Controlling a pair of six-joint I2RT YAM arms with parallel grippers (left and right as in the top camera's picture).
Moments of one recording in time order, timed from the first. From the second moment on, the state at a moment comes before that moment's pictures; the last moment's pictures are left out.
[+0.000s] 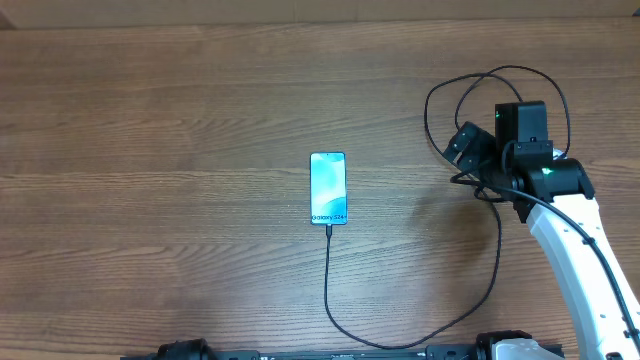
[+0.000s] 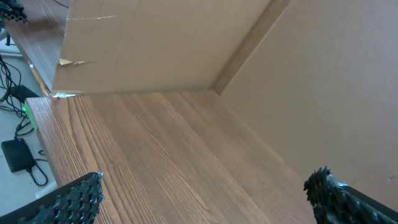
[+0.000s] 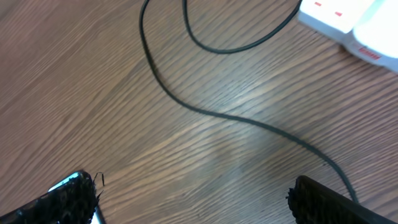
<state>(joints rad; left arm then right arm) 0.12 0.02 1.54 -1.69 -0.58 -0.64 0.07 1.33 1.08 -0.76 0.08 0.64</state>
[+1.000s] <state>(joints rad) 0.12 0.02 1.54 -1.69 -0.58 -0.64 0.00 0.29 0.38 -0.21 0.07 0.64</state>
